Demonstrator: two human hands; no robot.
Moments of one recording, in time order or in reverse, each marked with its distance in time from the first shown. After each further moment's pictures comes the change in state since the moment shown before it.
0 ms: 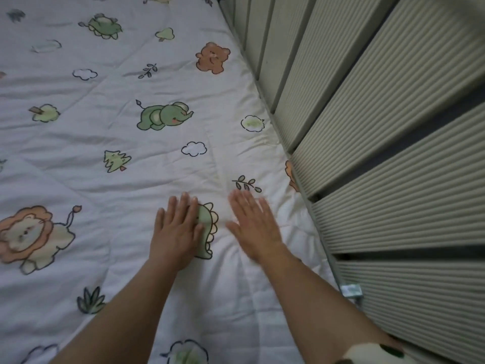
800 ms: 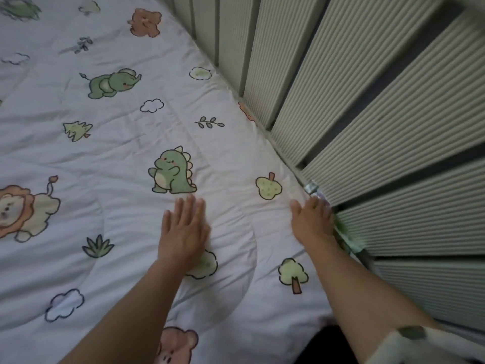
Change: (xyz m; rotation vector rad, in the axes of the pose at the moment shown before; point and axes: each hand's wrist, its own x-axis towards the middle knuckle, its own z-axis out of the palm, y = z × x) left_hand -0.132 0.007 0.043 0.039 -0.128 0.286; right_hand -0.213 0.031 0.057 0.276 -0.045 1.033
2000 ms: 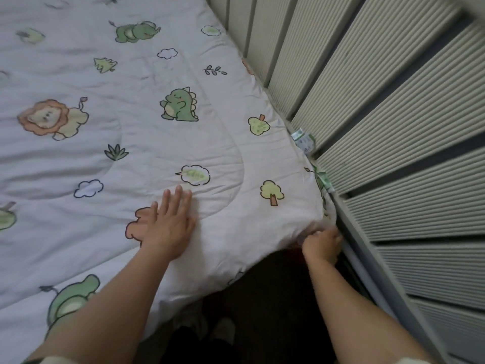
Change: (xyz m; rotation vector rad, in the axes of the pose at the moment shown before) left_hand -0.185 0.019 0.038 -0.011 -0.072 -0.105; right_hand -0.163 0.147 0.068 0.444 0.086 0.403
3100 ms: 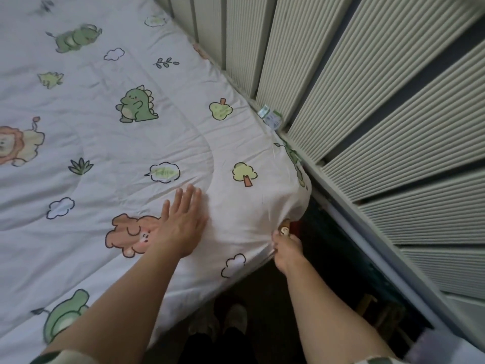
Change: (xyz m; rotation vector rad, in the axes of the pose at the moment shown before) left_hand -0.005 0.061 0.003 0.067 -0.117 0.198; right_hand -0.045 0.042 0.022 1.020 -0.518 0.511
